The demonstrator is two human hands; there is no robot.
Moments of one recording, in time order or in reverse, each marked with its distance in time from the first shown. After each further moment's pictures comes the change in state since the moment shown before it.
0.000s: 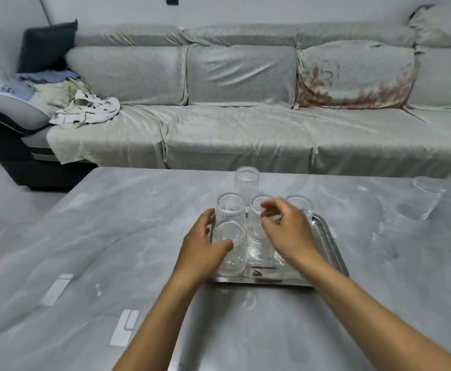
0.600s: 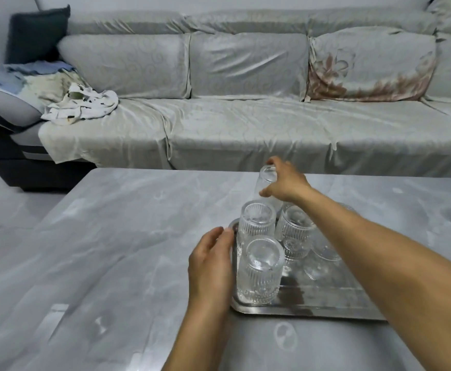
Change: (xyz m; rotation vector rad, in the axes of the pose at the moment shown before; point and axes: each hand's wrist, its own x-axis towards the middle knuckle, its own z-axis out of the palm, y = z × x) left_hand 0.014 0.004 -0.018 -0.491 0.184 -0.299; right_hand 0.173 0.013 0.068 -0.384 -0.219 0.098
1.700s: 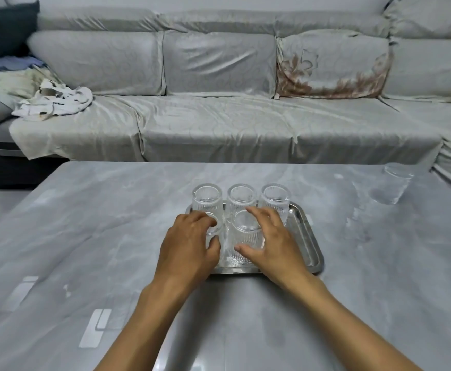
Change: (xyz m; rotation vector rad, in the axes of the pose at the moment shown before) left_hand -0.032 -0.021 0.026 1.081 -0.112 0.837; right_hand -0.210 0.070 -0.003 0.132 0.176 -0.243
